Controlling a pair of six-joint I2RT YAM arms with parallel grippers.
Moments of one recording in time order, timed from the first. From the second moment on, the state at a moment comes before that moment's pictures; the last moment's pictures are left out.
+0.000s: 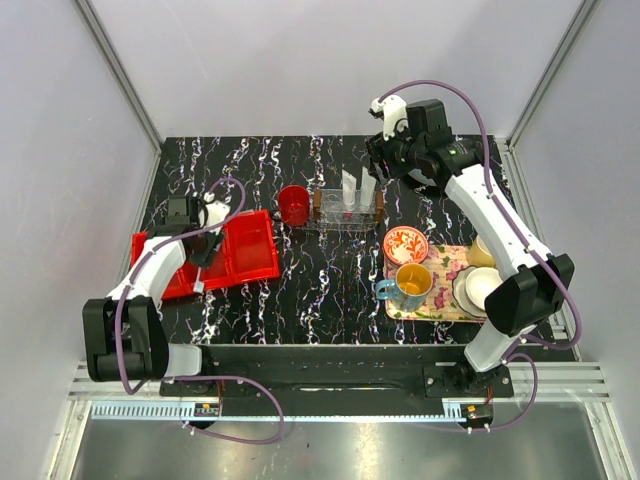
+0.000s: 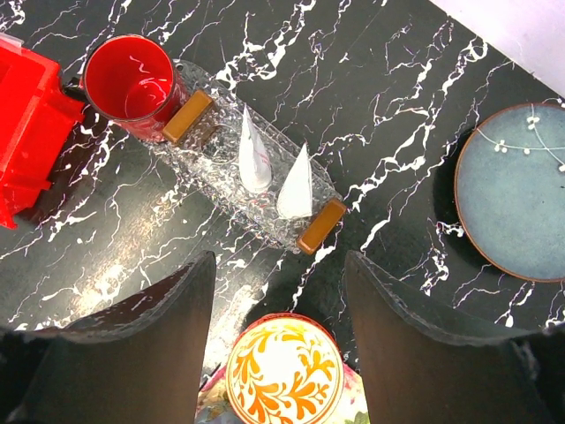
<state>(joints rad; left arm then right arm) 0.04 1.33 0.86 -0.57 -0.03 0.49 0.39 1.68 1.77 -0.70 -0.17 -0.18</state>
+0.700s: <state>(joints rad) 0.05 1.43 0.80 -0.54 -0.04 0.49 0.39 1.67 1.74 -0.68 -0.18 -0.18</state>
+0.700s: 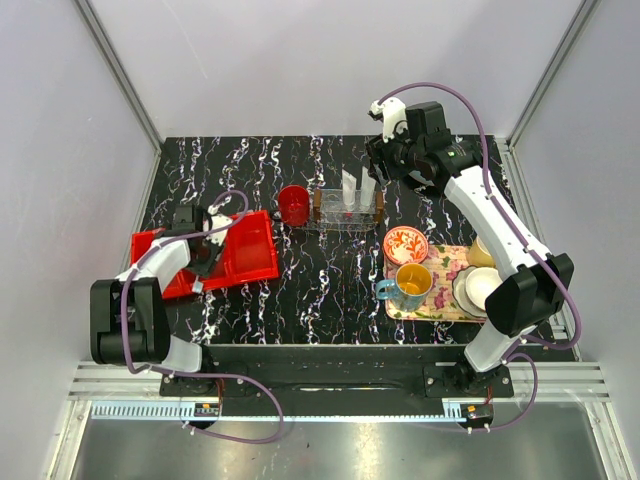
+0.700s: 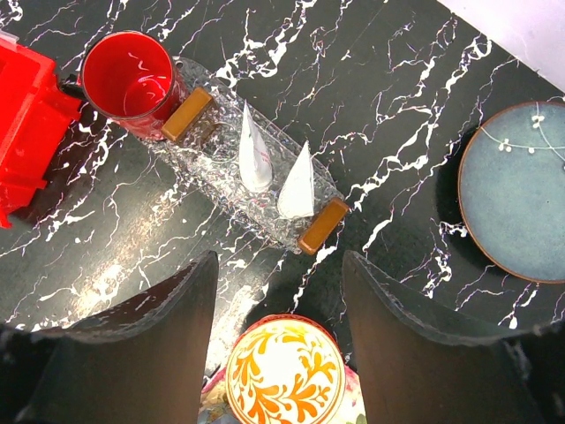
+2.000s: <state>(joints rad) 0.05 1.31 0.91 -0.68 -0.07 0.46 0.39 1.67 1.74 -0.68 -0.22 -0.18</state>
